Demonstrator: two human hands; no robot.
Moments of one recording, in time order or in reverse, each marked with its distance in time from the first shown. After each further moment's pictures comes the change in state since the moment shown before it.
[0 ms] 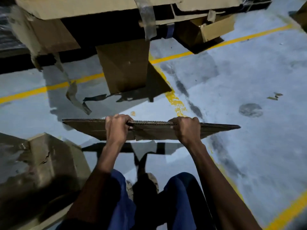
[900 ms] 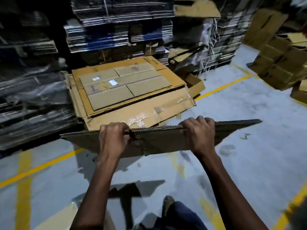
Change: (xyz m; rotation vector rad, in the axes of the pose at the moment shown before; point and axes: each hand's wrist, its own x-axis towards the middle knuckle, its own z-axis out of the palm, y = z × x) left_hand 0.112 0.230 -0.493 0.058 0.189 0.165; right_hand 0.028 -0.044 -0.525 -0.083 0.647 -0.113
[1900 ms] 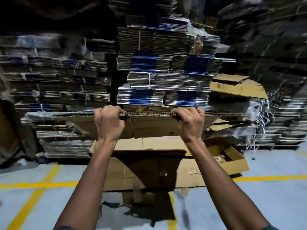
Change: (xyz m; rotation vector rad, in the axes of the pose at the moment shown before) left_hand 0.171 0.136 -0.046 0.360 0.791 -0.129; right_hand 0.287 0.114 0.033 0.468 0.582 -0.289
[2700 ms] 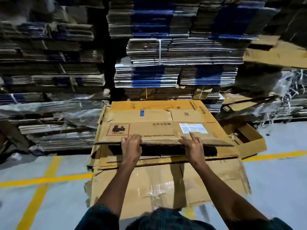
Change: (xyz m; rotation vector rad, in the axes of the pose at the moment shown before) left_hand -0.067 -0.142 0.332 -0.014 -0.749 -0.087; right_hand -0.169 0.054 0.308 0.015 -0.821 0.283
